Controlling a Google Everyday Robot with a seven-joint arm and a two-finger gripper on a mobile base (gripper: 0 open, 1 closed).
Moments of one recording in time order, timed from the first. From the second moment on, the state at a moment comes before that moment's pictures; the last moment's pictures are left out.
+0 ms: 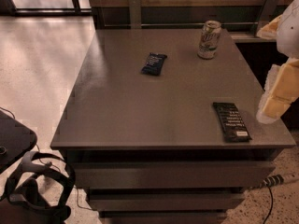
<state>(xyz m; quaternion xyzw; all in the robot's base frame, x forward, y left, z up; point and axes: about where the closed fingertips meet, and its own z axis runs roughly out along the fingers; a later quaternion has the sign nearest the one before) 0.438 -0.214 0.986 -0.60 0.78 -0.05 0.17</state>
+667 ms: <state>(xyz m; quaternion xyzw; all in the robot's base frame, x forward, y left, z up) 0.471 -0.249 0.985 -0.57 0.80 -0.02 0.21</state>
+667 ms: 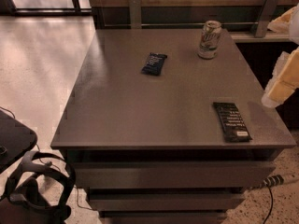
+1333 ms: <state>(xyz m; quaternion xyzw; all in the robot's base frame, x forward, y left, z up) 0.552 -0.313 0.984 -0.48 0.78 0.01 0.41</state>
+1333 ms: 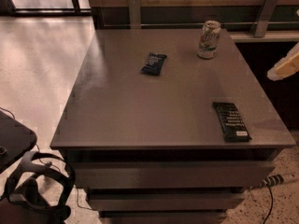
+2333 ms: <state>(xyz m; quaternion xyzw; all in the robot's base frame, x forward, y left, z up) 0.666 -0.316 0.946 -0.37 0.78 0.14 0.49</state>
